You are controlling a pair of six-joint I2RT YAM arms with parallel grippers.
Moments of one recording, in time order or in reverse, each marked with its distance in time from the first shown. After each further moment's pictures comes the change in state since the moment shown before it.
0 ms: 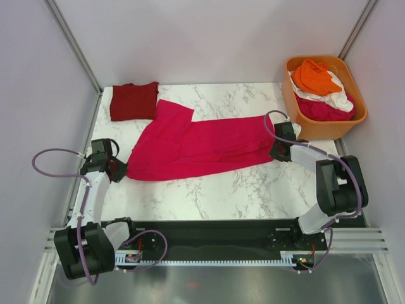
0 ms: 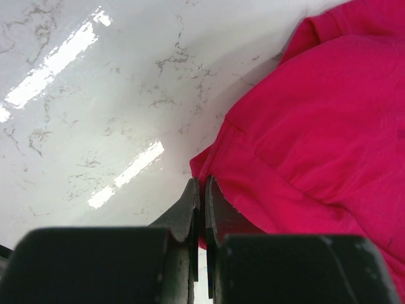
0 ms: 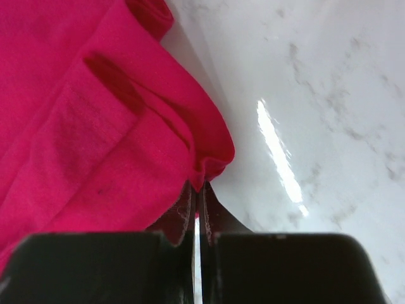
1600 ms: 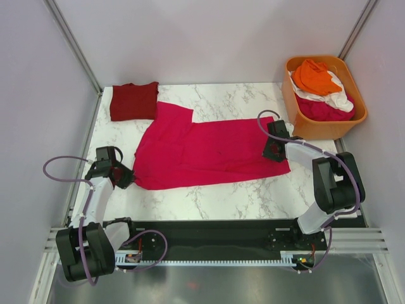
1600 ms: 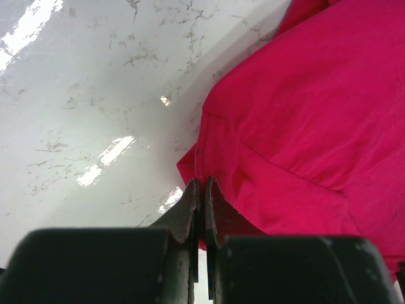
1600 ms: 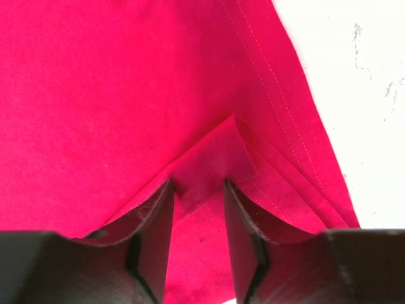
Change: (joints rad) left arm -0.008 -0.018 -0.123 0.069 0.151 0.000; right arm 0.065 0.018 0.053 -0.100 -0.012 0.011
